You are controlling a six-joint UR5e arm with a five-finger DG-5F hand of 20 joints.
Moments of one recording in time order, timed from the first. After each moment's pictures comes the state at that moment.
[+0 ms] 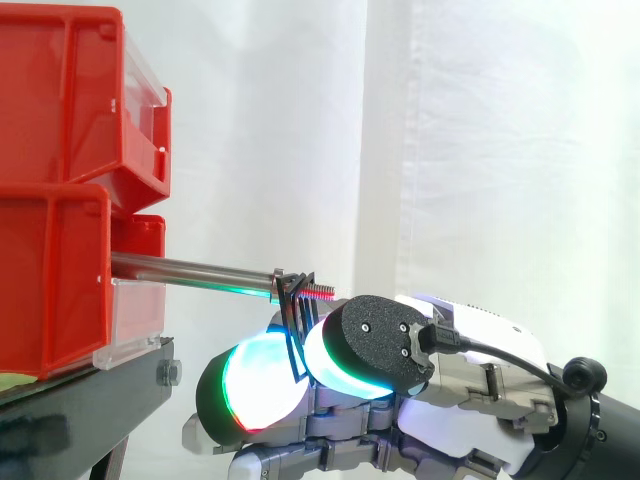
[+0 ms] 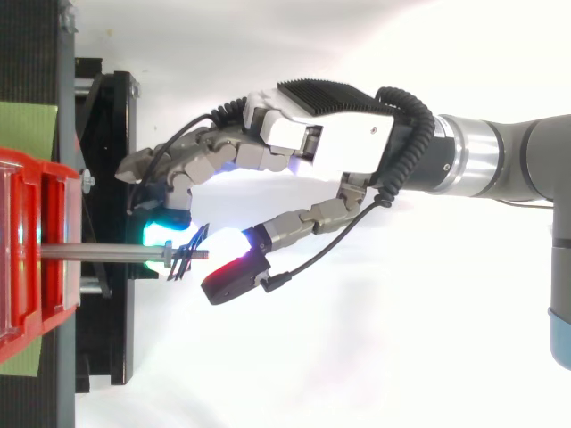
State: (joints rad) arm 0.06 -2.54 -1.24 -2.07 -1.56 -0.46
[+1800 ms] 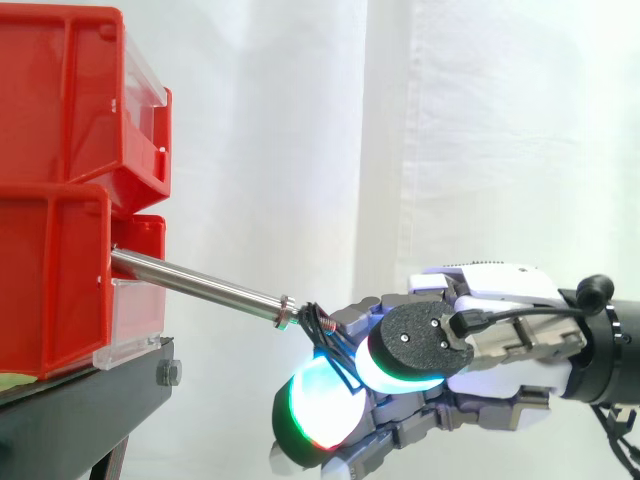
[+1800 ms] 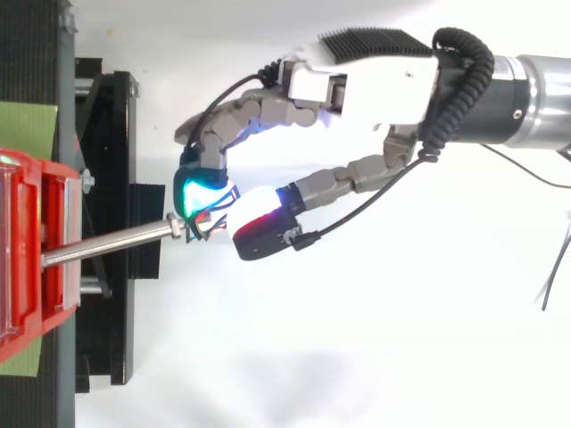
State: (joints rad) arm 0.00 -2.37 -1.24 -2.58 -1.63 -0.50
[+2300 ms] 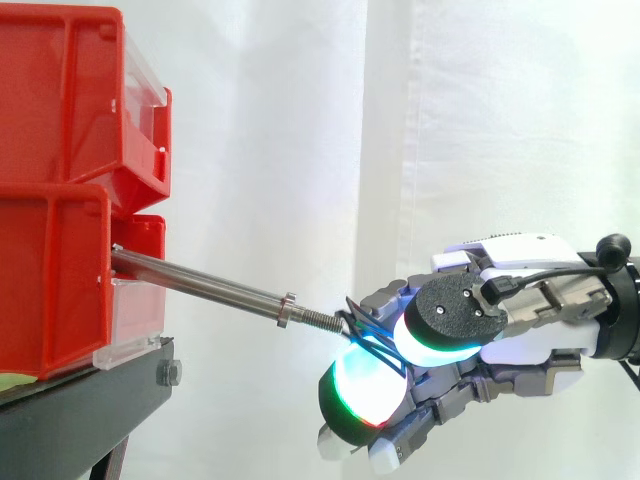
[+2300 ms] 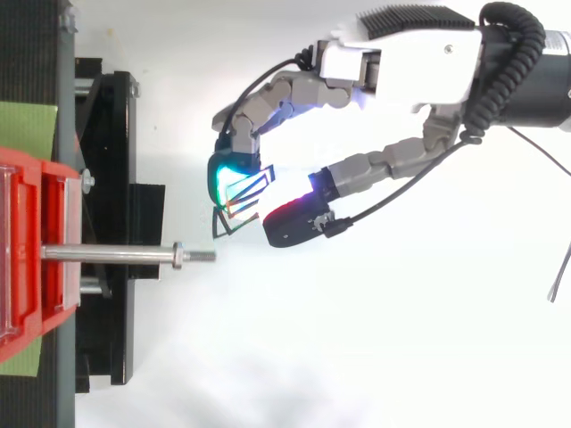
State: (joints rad) arm -0.01 -2.30 -1.24 -2.77 -1.63 -0.50
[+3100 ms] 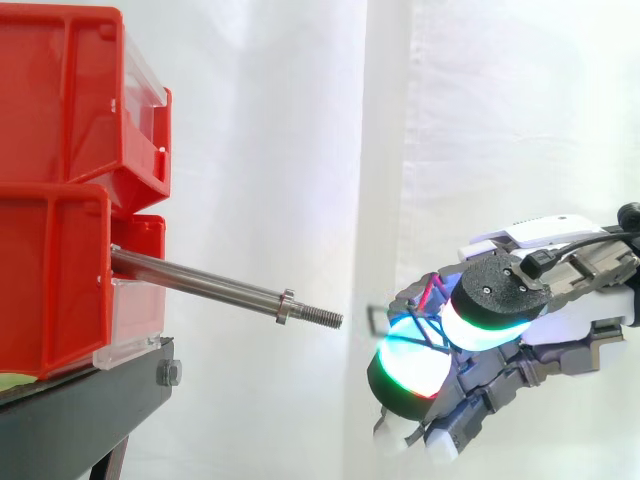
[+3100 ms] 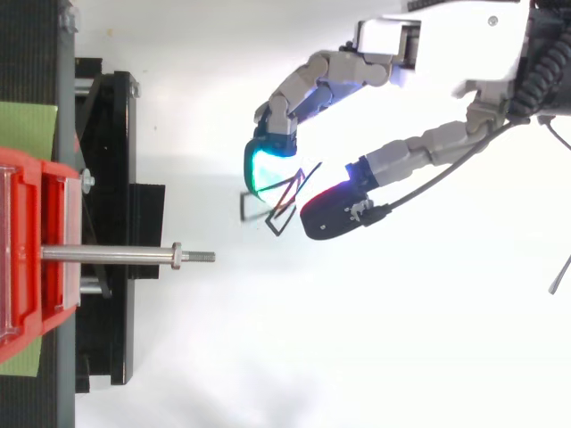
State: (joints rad) arm 0.00 -2.24 -1.24 -2.96 -1.57 -0.36
